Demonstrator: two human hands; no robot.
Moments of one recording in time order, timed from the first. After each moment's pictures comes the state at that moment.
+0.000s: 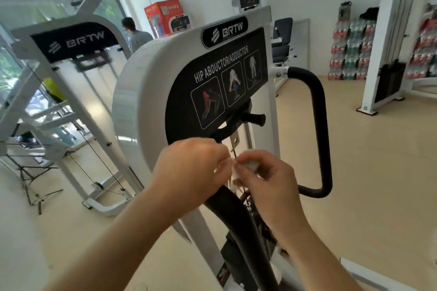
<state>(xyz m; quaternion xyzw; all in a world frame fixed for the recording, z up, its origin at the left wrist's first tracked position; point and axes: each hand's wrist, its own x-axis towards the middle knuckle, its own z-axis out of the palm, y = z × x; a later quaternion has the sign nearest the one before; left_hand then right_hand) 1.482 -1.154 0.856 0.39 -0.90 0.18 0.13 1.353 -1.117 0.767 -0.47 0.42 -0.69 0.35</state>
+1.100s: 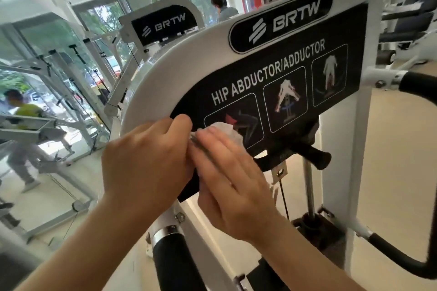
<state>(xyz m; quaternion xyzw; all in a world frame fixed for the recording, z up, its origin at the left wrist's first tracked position) 1.466 -1.216 0.888 0.58 -0.66 0.44 0.18 1.364 -1.273 0.775 -0.74 0.17 -0.65 -0.08</state>
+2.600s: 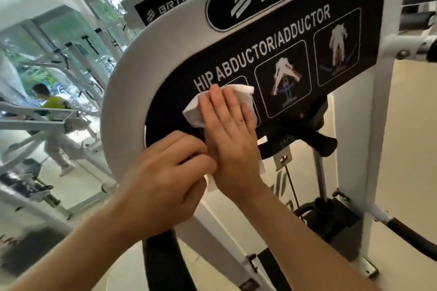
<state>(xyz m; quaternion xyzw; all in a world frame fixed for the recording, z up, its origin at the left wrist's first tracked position) 1.468 -1.217 0.862 0.43 -0.85 0.27 0.12 1.381 -1.315 0.772 -0.68 0.29 -0.67 0.00</state>
